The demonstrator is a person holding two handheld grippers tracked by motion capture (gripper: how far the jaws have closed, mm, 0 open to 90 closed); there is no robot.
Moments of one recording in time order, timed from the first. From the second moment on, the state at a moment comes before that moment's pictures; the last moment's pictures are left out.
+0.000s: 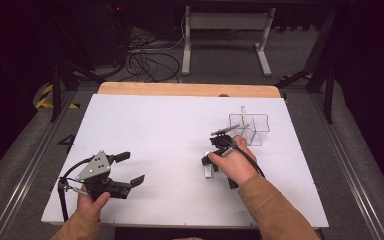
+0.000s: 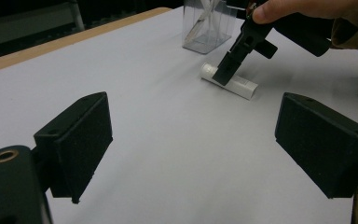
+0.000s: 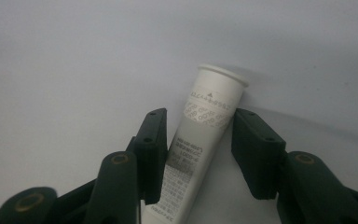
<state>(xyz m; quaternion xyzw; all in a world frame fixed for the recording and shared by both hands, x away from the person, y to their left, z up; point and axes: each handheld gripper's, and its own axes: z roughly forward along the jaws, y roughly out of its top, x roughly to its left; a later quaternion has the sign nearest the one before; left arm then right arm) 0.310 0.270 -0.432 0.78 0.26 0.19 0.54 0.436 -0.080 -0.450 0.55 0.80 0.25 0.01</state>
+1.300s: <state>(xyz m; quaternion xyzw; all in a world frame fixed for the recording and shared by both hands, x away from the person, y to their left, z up) 0.310 0.269 -0.432 0.78 0.27 0.19 0.54 0.430 -0.083 -0.441 0.59 0.77 0.26 0.02</state>
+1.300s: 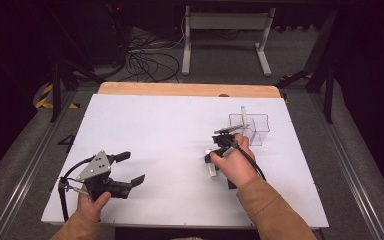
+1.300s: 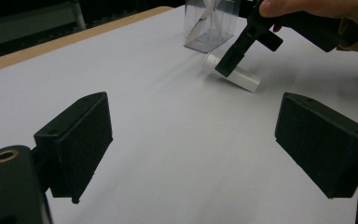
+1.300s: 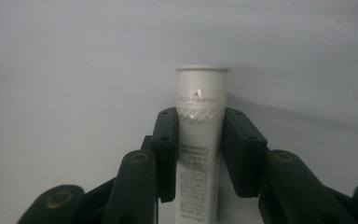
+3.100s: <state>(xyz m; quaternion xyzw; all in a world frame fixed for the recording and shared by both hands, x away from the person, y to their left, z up) 0.310 0.270 -0.431 0.77 0.27 0.20 0.54 0.387 -0.118 -0.382 0.46 0.76 0.44 0.10</state>
